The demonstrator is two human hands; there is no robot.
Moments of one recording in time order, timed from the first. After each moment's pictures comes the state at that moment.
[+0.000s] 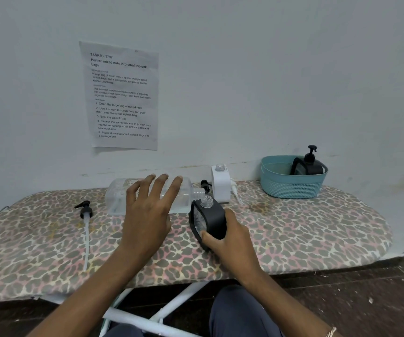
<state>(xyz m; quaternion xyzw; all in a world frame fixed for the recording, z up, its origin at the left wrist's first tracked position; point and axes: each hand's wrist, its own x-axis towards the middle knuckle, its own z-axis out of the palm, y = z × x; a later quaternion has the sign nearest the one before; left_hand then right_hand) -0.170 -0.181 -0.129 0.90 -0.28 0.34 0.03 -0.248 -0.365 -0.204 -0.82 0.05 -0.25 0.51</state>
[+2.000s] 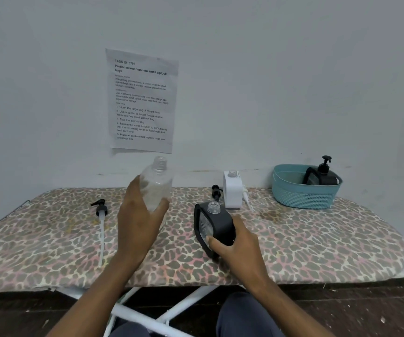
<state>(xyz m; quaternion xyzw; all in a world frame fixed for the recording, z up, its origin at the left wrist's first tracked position) -0.149 -0.146 -0.143 0.82 -0.15 0.32 0.45 -0.249 -0.358 -0.204 -0.81 0.05 -0.24 0.54</state>
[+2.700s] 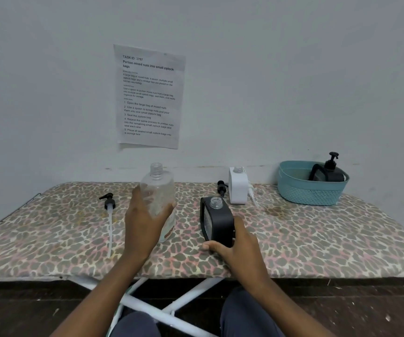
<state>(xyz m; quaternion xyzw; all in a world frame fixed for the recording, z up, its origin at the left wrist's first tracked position) -0.139 -0.132 -0.178 0.79 -0.16 0.29 0.51 -0.250 -0.350 -0.218 -0.86 0.04 -0.24 0.45</state>
